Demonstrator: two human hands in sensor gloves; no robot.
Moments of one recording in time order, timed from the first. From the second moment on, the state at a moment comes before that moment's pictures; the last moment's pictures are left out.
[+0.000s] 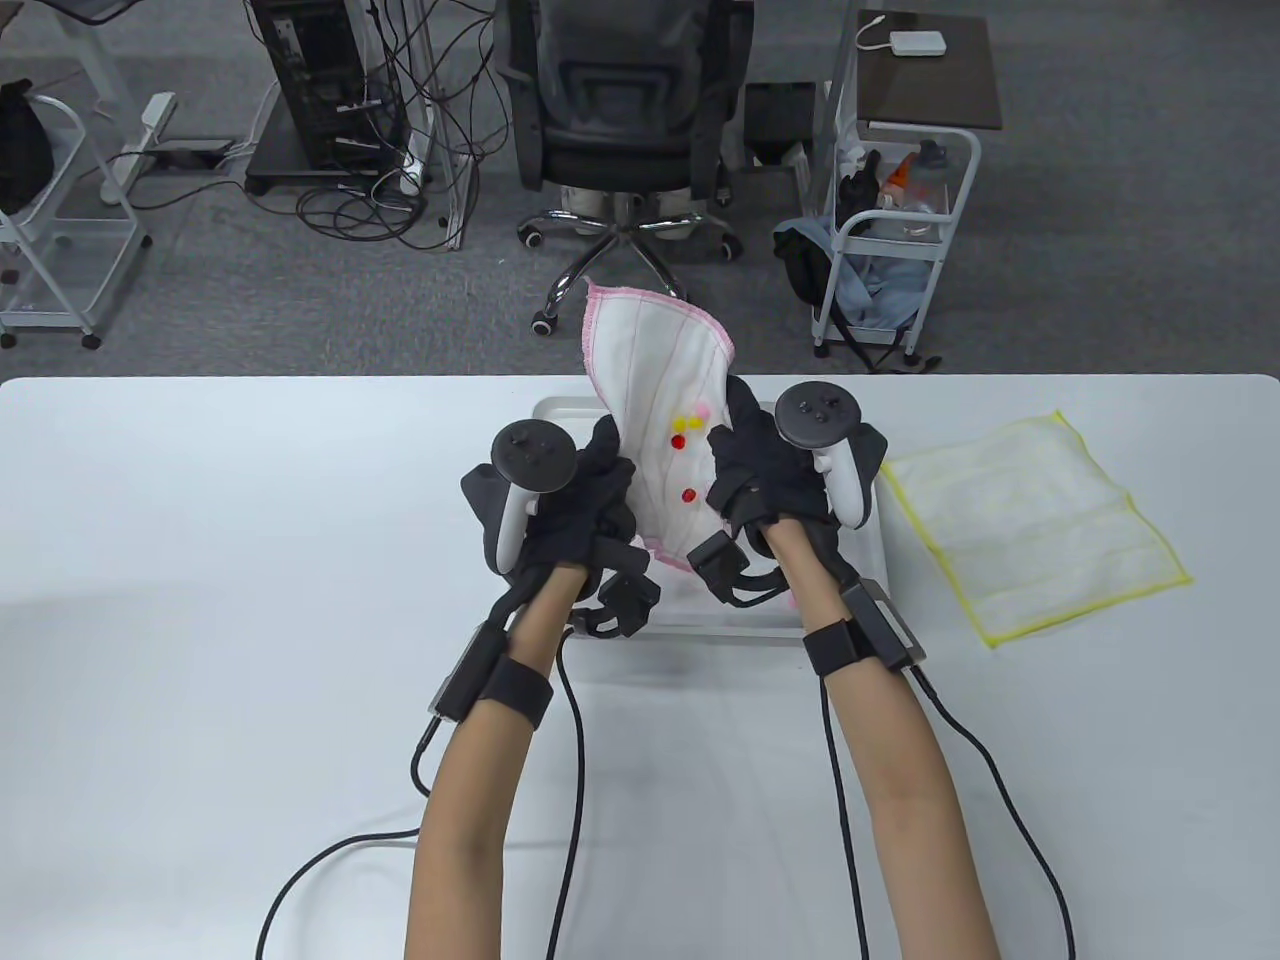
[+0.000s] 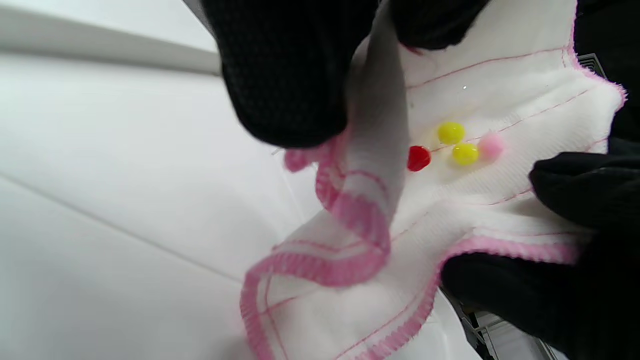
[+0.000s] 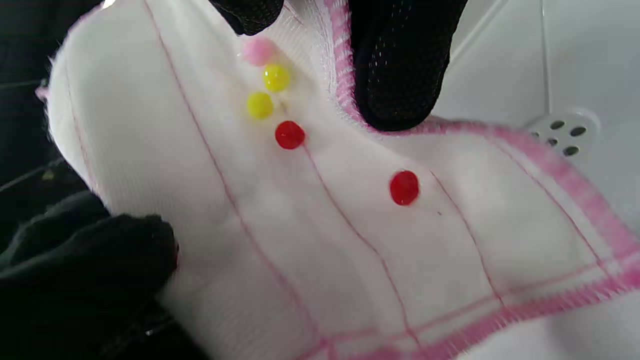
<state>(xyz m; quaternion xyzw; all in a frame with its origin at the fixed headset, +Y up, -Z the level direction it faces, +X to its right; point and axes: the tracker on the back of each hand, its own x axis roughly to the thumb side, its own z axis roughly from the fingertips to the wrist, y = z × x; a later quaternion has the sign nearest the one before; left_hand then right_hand) -0.117 -0.686 -0.442 -0.07 0.06 0.42 0.90 0.109 -0.686 -0.478 -0.03 0.10 0.89 0.45</state>
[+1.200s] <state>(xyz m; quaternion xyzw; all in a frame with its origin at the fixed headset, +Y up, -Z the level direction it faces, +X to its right) -0.132 -0.675 -0.372 0.21 -0.08 0.57 0.79 0.135 -0.667 -0.385 0.09 -0.23 0.79 0.57</state>
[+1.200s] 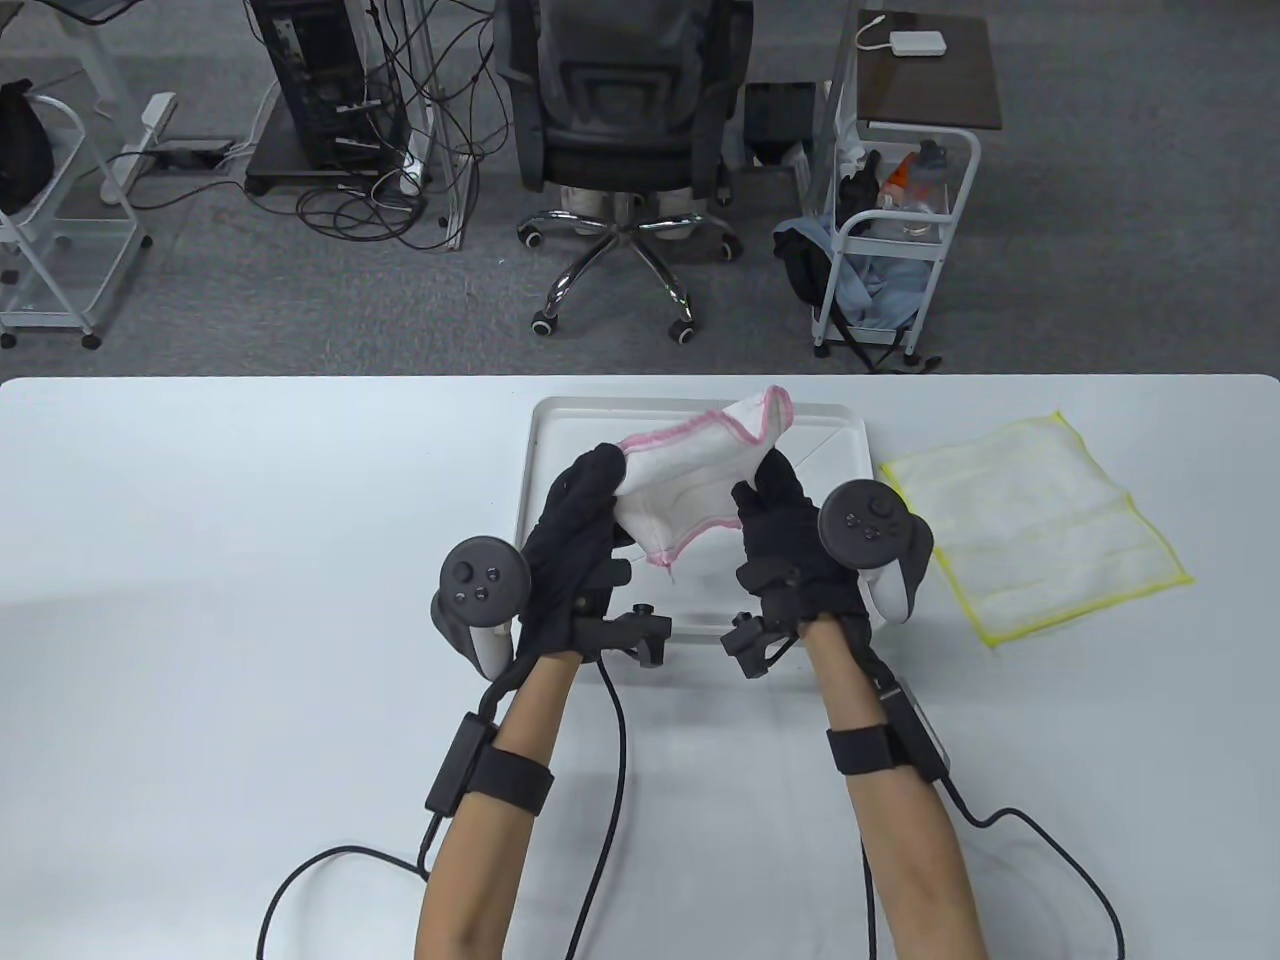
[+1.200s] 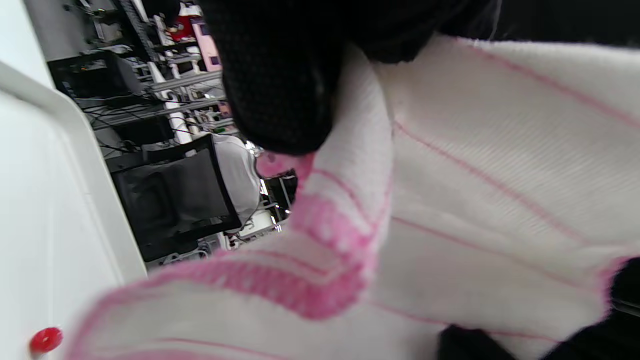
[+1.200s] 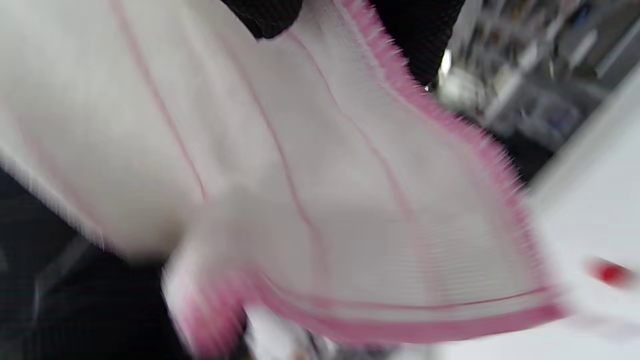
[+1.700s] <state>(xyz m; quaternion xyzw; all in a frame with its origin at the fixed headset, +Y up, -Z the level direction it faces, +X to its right) -0.251 -0.700 -0.344 0.14 0.11 0.71 0.68 0.166 -0.670 -0.365 0.12 -0.09 0.89 0.44</state>
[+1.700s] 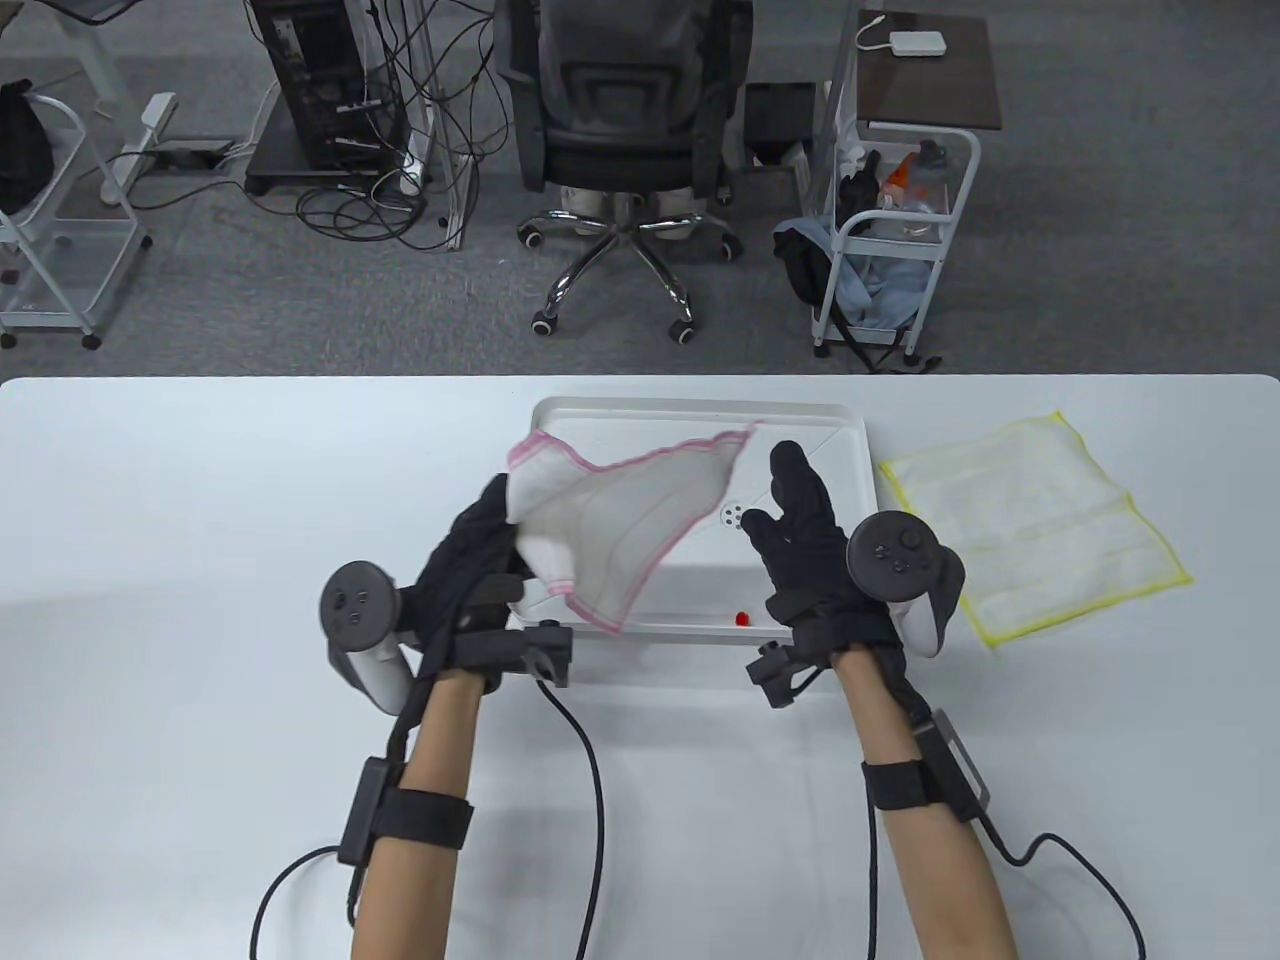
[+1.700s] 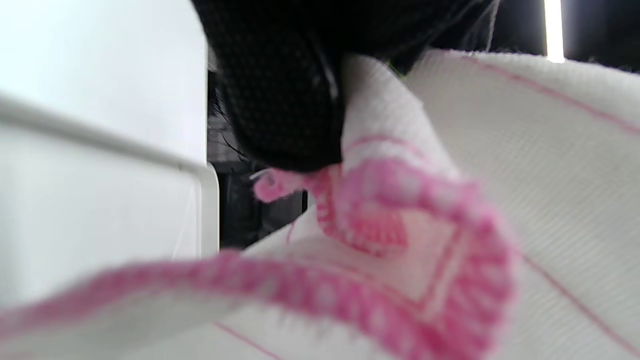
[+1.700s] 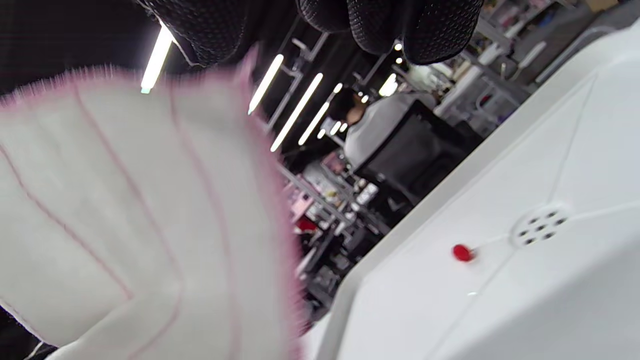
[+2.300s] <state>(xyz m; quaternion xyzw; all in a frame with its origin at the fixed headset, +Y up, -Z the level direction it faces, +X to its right) -0.348 -0.791 -0.299 0.06 0.37 0.68 0.63 0.235 -0.703 -0.288 0.07 -0.10 0.93 0.35</state>
